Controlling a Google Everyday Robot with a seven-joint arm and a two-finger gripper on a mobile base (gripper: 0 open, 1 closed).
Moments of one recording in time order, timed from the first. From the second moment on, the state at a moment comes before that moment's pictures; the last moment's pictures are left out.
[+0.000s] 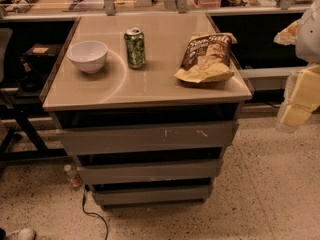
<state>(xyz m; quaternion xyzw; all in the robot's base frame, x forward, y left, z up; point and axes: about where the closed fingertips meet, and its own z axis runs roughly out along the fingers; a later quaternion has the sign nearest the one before) 0.439 -0.216 0.980 -0.60 0.78 -0.04 0.16</state>
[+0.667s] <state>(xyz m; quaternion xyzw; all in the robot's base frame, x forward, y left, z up) 0.430 -0.210 0.947 -0.60 0.78 -0.03 0.17</state>
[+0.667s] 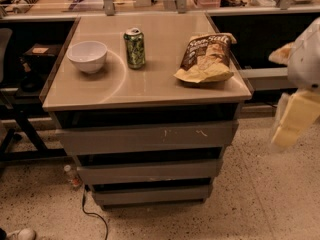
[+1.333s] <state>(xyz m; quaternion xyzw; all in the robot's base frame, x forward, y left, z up) 0.393 -0.209 0.812 -0.58 0.80 0.03 0.13</state>
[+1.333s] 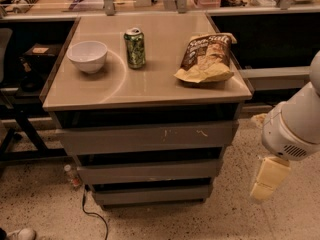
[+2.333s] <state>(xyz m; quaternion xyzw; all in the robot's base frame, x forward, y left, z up) 0.374 -0.180 0.745 -0.57 0.81 0.08 0.11</state>
